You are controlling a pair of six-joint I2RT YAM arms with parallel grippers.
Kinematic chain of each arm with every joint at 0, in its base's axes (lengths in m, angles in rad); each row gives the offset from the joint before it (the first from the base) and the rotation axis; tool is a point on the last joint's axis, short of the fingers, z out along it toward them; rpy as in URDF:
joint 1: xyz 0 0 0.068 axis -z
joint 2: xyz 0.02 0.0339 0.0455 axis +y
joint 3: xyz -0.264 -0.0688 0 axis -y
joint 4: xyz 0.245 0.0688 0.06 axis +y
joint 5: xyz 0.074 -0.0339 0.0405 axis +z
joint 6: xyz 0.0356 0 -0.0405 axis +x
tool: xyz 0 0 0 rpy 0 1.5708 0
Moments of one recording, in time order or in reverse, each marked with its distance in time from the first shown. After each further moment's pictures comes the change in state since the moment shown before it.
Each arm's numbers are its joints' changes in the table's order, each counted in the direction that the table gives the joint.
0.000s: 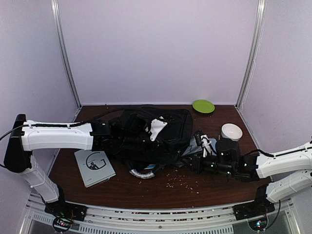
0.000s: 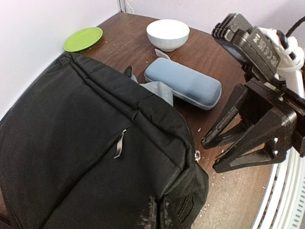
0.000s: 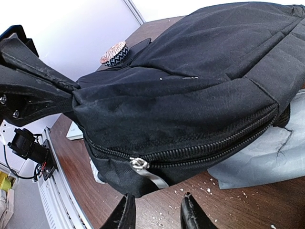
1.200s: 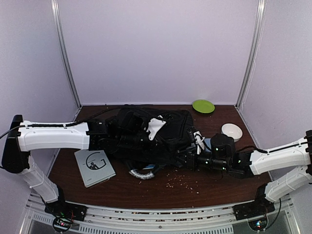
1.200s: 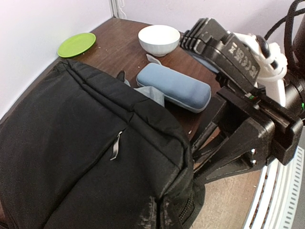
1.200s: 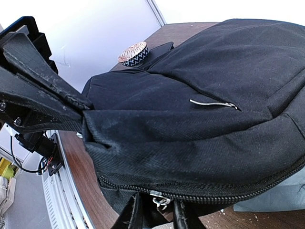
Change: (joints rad) left arm 0.000 -0.031 -0.006 0.000 -0.045 0.001; right arm 0.011 0.105 0.073 -0.074 0.103 -0.085
